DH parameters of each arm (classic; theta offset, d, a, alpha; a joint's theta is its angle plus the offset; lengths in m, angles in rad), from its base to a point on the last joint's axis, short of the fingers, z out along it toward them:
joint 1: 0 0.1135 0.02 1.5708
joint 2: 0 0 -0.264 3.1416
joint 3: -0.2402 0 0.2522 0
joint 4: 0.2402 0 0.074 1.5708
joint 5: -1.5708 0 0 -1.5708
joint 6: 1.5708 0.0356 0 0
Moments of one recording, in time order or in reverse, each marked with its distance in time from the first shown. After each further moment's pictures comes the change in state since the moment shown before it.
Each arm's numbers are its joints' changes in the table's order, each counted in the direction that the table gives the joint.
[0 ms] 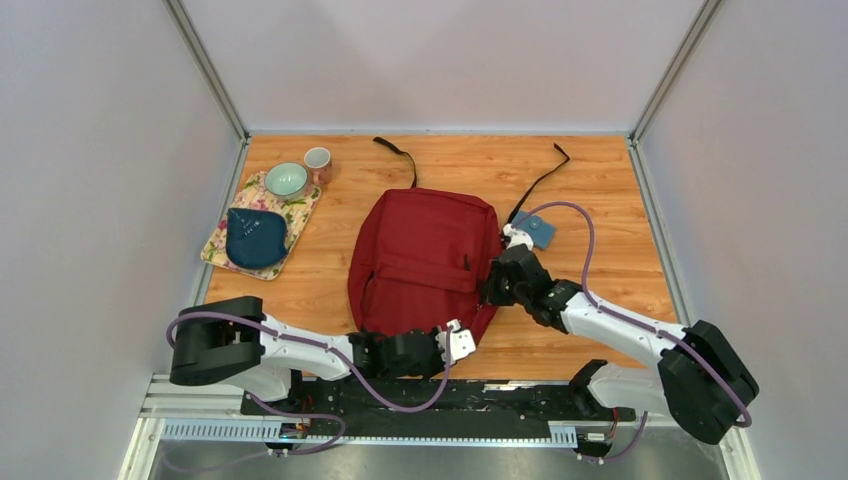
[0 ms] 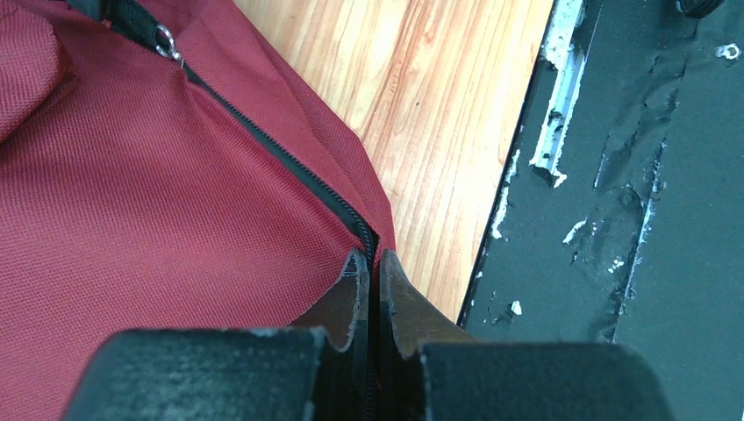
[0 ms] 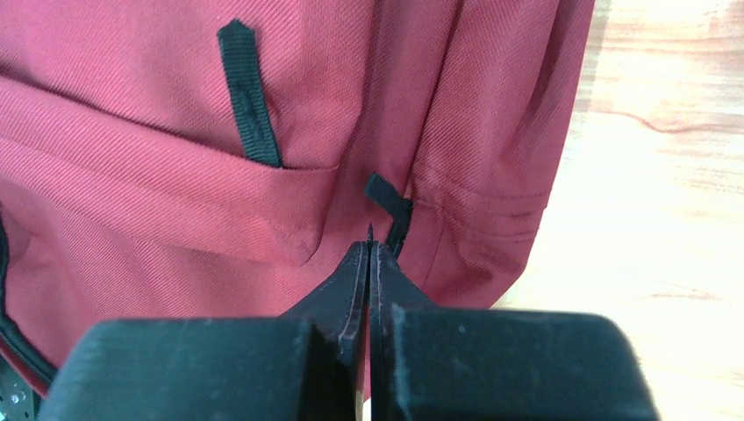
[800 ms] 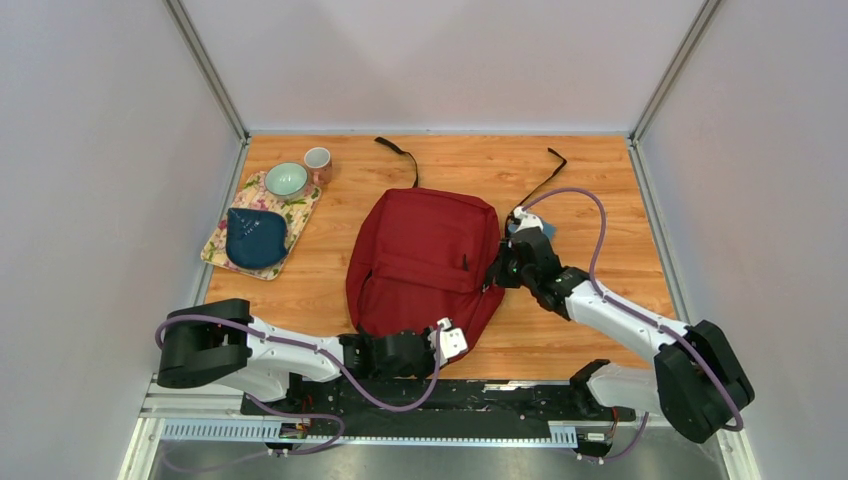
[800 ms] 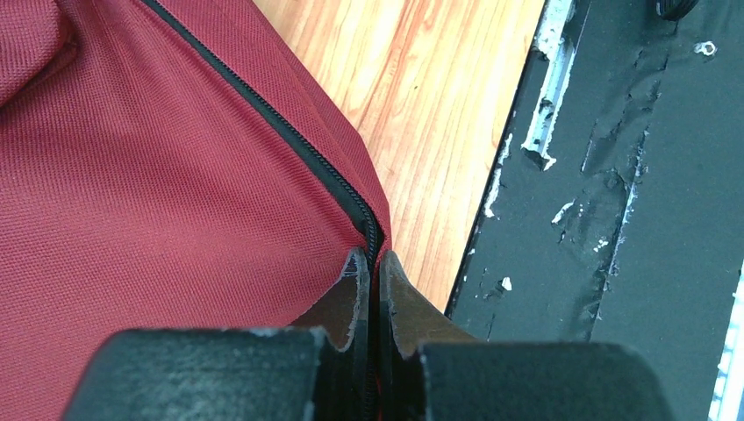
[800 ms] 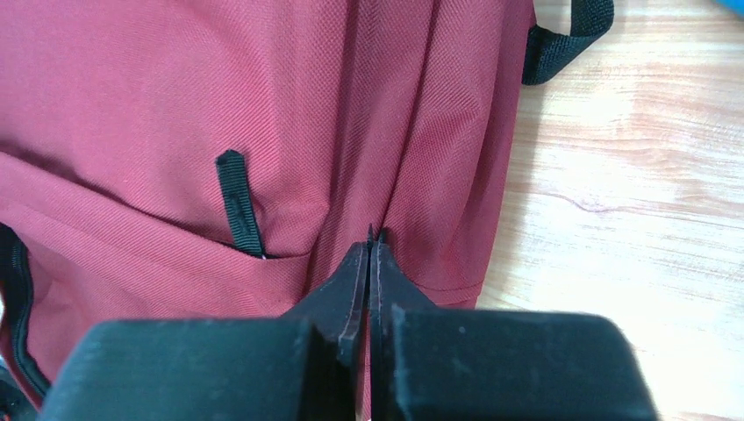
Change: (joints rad) left arm 0.003 0.079 0.060 -0.002 -0.008 -0.047; right arm -0.130 -0.049 -0.074 -0.027 0.048 -0.084
